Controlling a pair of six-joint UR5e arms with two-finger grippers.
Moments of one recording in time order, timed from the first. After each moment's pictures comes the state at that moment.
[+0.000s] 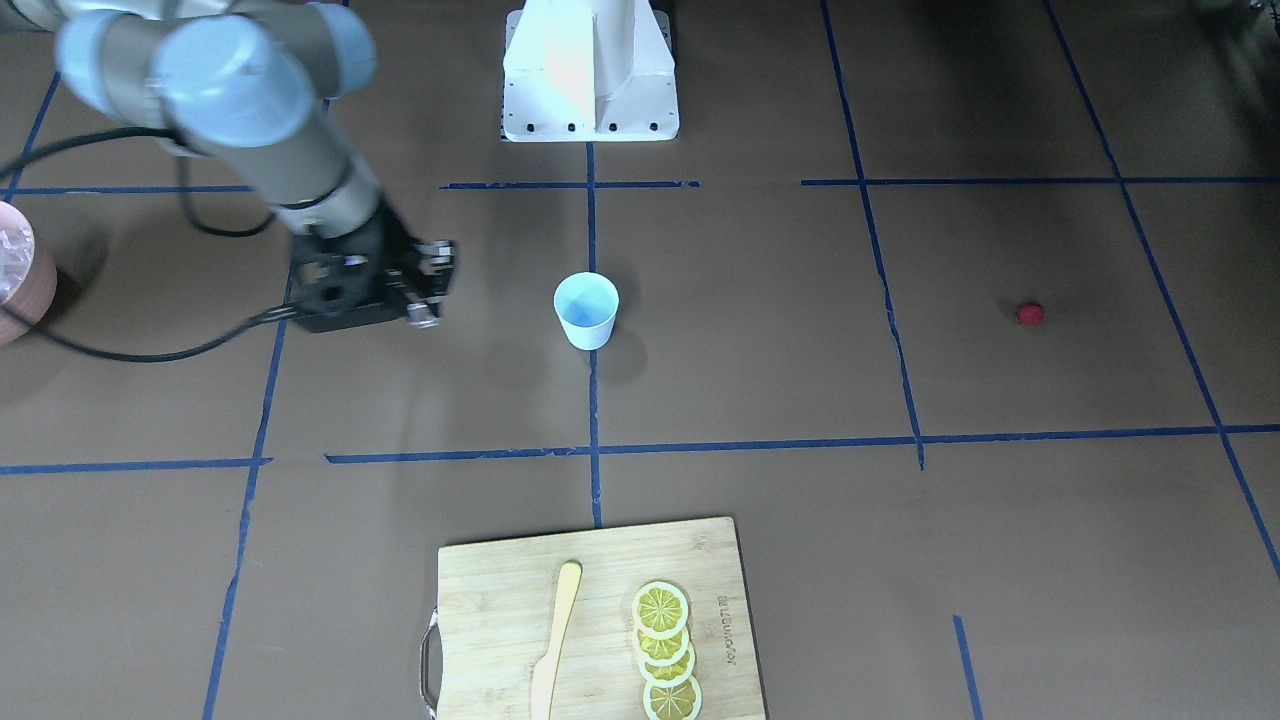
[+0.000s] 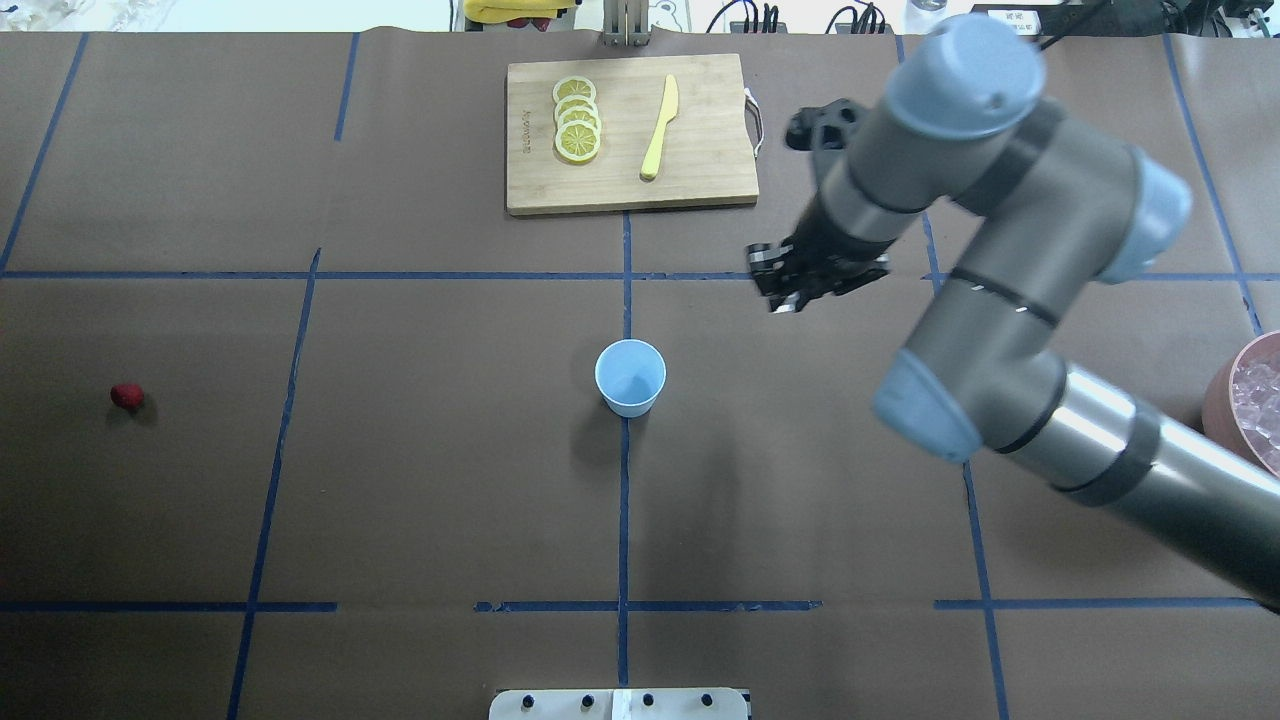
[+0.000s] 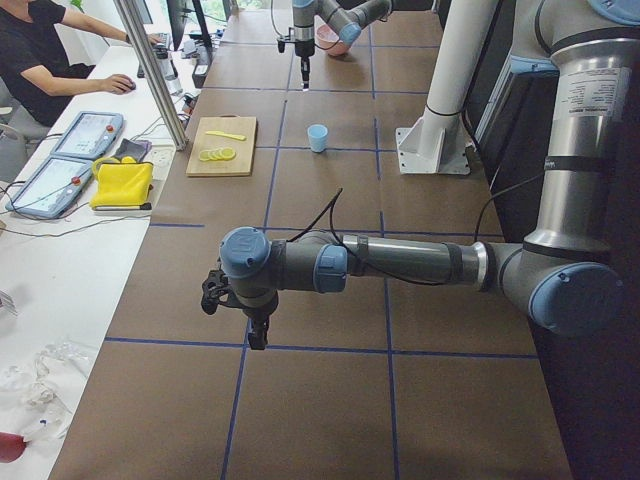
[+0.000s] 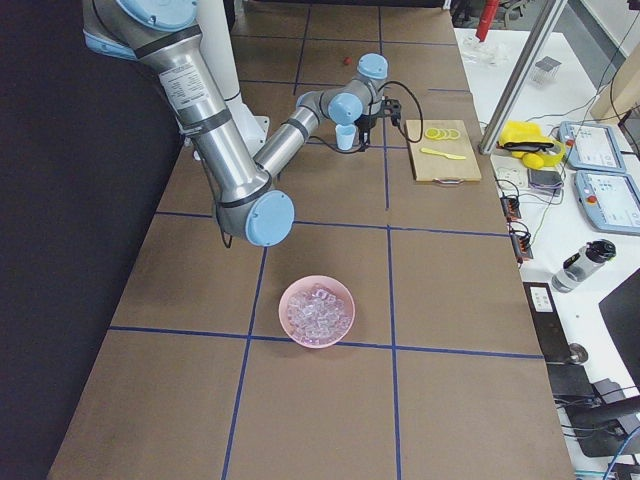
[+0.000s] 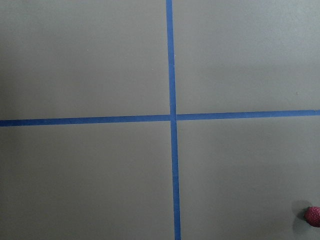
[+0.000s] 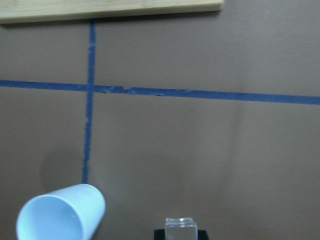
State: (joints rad) left arm -1.59 -1.61 -1.59 -1.55 -2.40 0.02; right arm 0.70 -0.94 1.76 -1.59 2.08 1.05
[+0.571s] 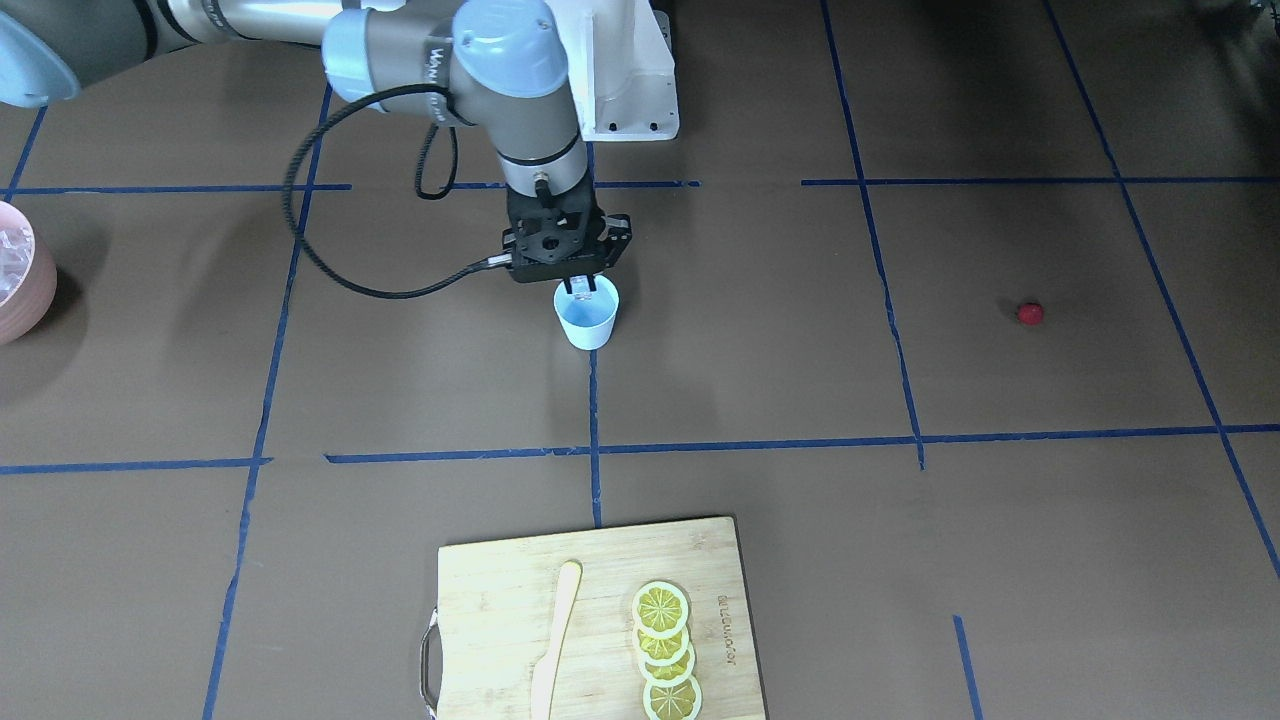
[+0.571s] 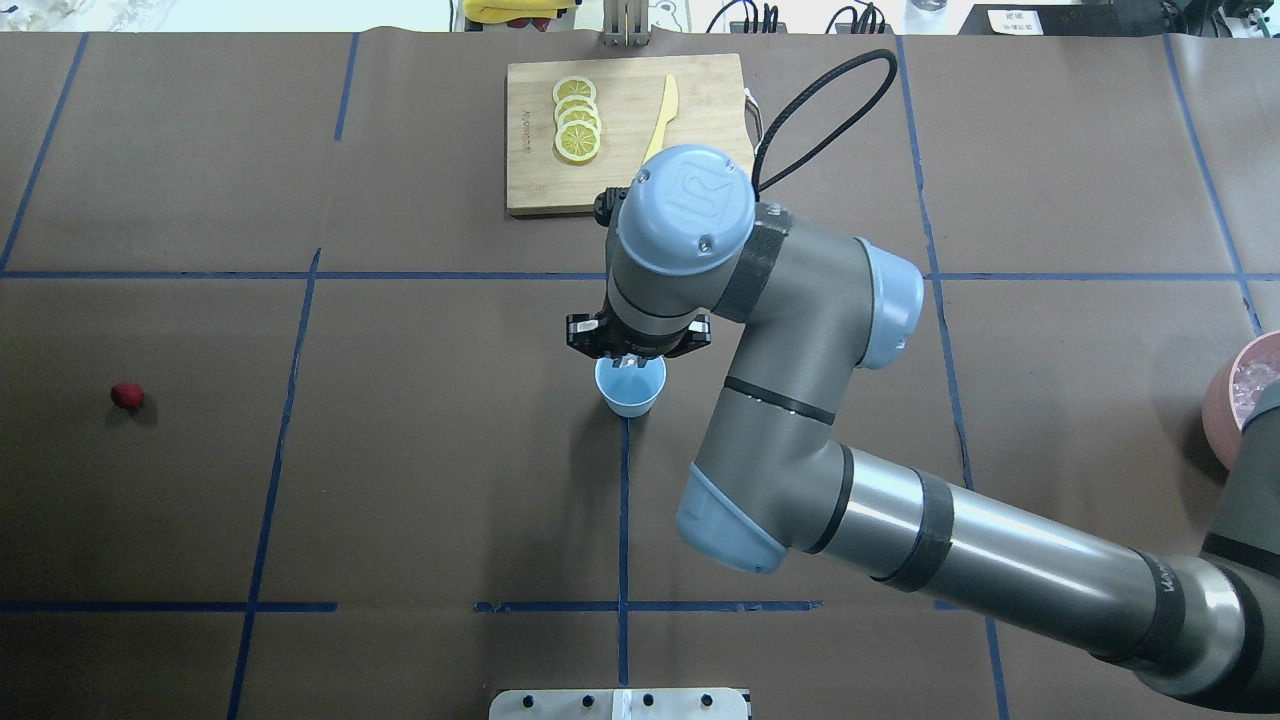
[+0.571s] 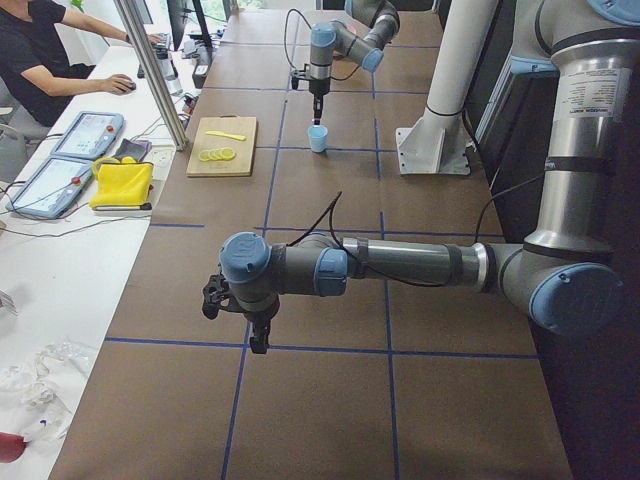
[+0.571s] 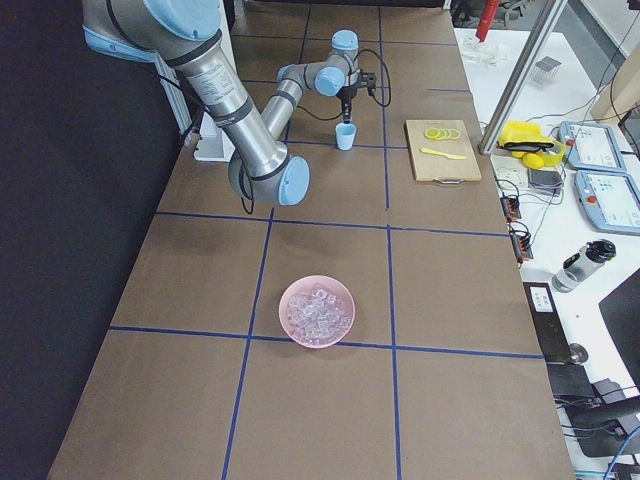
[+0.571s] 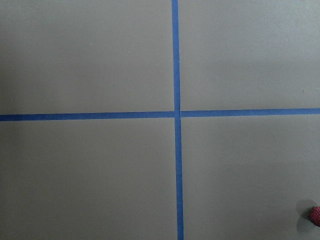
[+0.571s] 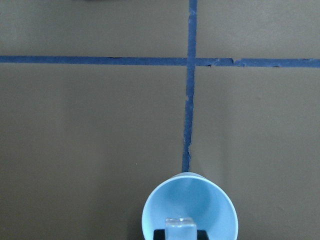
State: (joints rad) left arm -1.59 -1.61 -1.58 -1.55 -2.40 0.02; right arm 0.52 -0.75 1.63 -1.59 1.89 1.19
